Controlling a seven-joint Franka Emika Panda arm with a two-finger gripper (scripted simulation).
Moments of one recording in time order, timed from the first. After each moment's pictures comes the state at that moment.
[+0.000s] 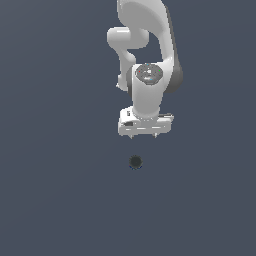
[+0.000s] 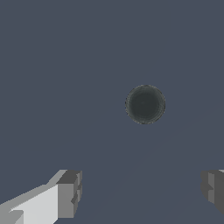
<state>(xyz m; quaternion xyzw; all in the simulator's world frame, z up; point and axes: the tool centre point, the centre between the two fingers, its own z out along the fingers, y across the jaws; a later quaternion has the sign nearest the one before) -0.013 0.065 0.154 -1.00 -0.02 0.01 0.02</state>
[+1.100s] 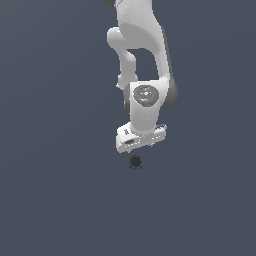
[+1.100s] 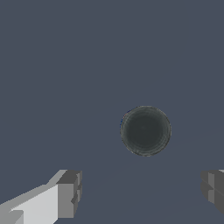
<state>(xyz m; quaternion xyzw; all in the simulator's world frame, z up) 0.019 0.053 0.110 -0.99 -0.15 0.01 0.01</state>
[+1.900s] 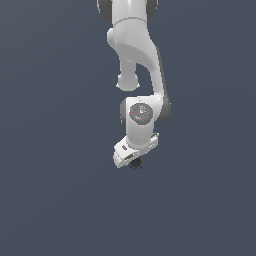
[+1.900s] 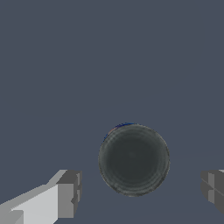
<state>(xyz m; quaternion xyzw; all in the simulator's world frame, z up) 0.044 0.037 0.065 -0.96 -0.27 0.00 0.00</state>
